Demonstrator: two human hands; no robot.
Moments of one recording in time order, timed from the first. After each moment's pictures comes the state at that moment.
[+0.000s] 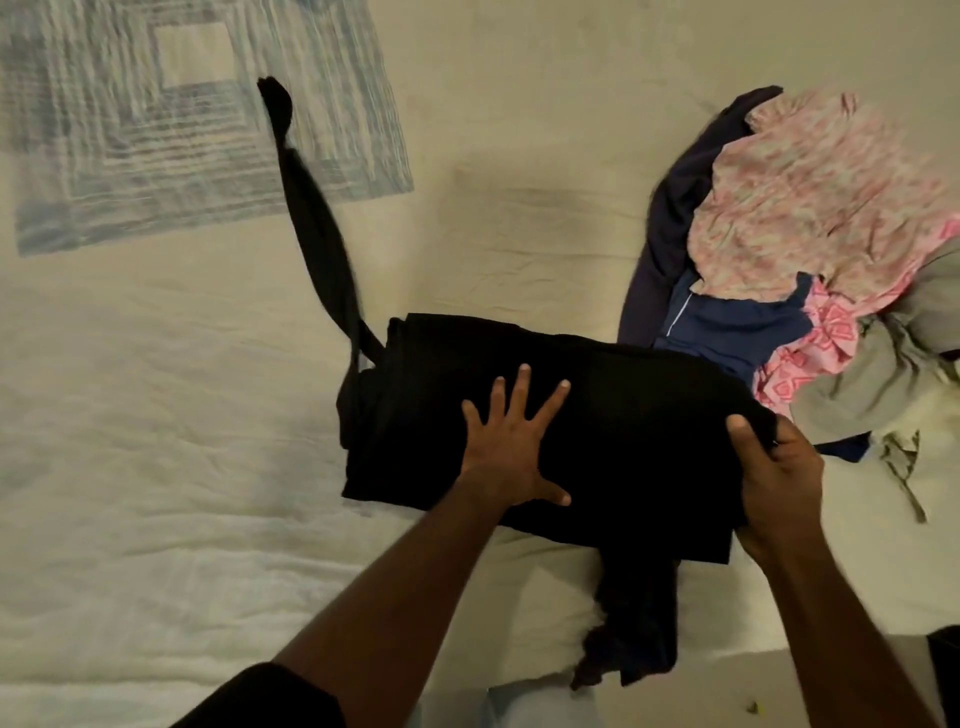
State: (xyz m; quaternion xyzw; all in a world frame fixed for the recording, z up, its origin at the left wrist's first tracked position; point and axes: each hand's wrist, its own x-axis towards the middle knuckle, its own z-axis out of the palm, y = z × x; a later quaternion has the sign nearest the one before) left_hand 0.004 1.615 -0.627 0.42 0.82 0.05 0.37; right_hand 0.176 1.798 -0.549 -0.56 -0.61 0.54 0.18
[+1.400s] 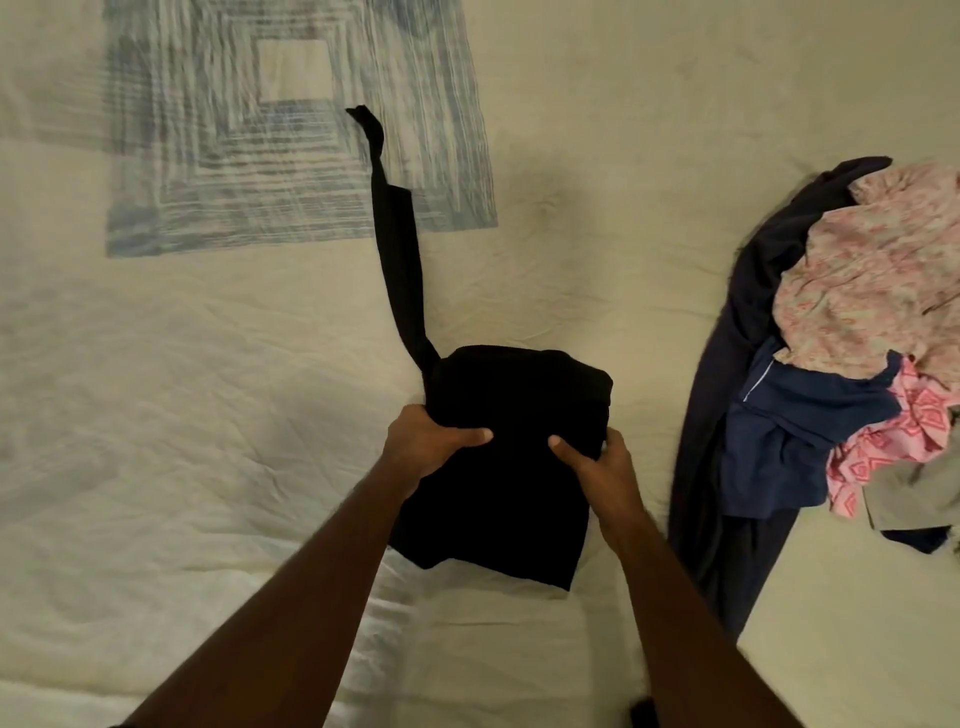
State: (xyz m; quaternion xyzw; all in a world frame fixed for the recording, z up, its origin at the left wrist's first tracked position) left_hand -0.136 1.500 -0.632 -0.11 0.77 0.38 0.51; right_hand 0.018 1.682 -0.629 -0.55 -0.58 0.59 -0.09
